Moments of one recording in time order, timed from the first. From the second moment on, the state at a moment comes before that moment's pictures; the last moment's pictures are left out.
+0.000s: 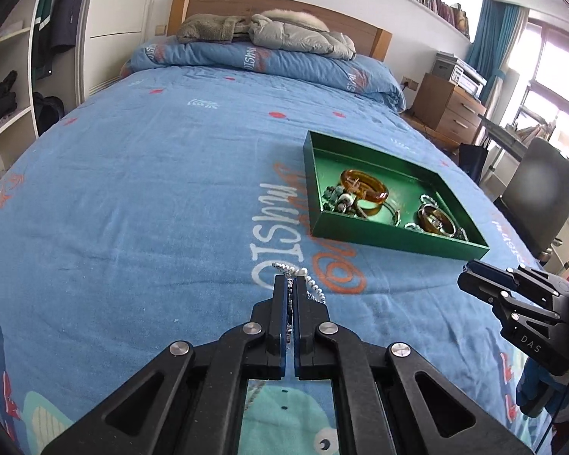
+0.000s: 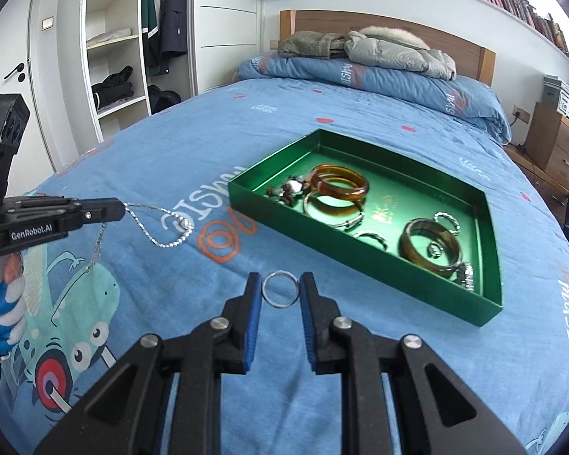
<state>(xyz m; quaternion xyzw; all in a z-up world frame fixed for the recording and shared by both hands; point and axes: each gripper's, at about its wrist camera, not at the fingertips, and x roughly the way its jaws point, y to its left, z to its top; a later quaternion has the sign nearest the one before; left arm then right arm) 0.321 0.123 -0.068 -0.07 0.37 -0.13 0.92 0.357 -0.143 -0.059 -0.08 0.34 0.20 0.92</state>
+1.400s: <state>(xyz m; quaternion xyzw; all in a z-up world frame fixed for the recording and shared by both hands) 0.492 -0.090 -0.115 -0.02 0.47 -0.17 0.87 0.577 -0.261 -0.098 -0.08 0.46 0.10 0.88</state>
